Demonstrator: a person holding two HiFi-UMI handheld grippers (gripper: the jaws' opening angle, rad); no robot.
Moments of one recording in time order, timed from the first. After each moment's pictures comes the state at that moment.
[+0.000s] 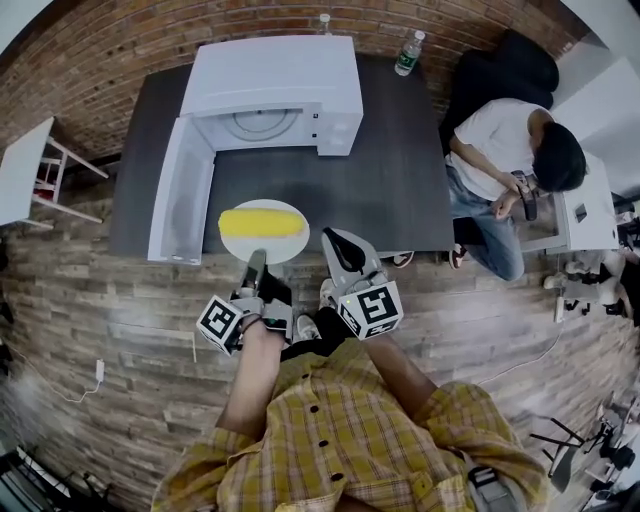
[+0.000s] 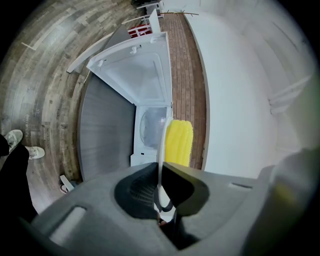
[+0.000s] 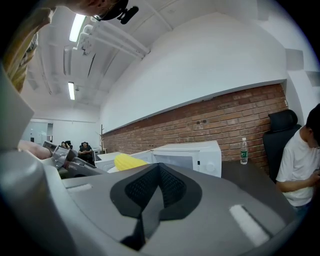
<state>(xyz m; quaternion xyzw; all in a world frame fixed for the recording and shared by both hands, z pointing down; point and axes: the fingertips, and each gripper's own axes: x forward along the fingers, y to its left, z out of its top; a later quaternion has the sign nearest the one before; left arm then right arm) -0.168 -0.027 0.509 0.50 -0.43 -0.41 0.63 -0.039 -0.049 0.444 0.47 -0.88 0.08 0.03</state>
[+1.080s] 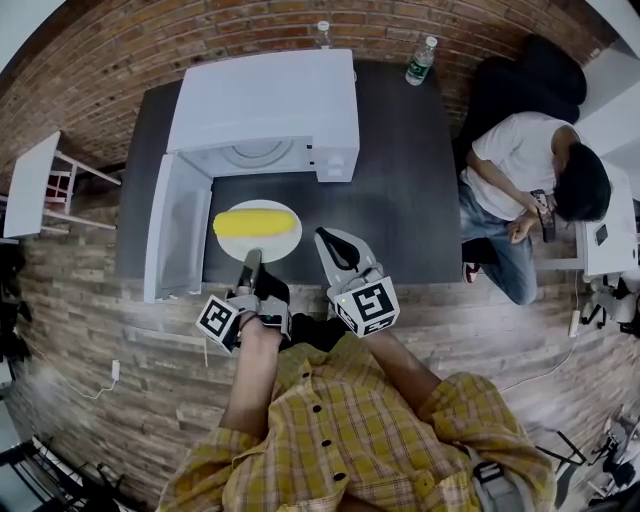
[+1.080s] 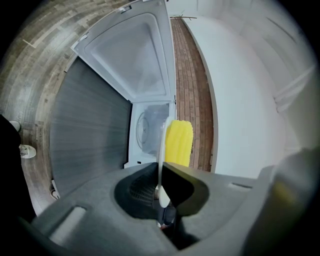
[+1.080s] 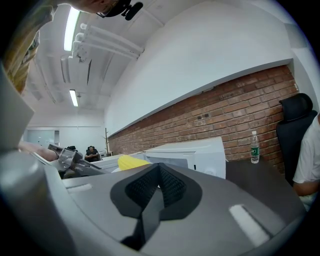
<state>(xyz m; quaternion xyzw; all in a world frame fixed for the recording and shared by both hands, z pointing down) -0.152 -0.131 0.524 0.47 -0.47 -0.42 0.62 -0.019 -0.157 0.460 0.42 -0.90 0.10 0.01</state>
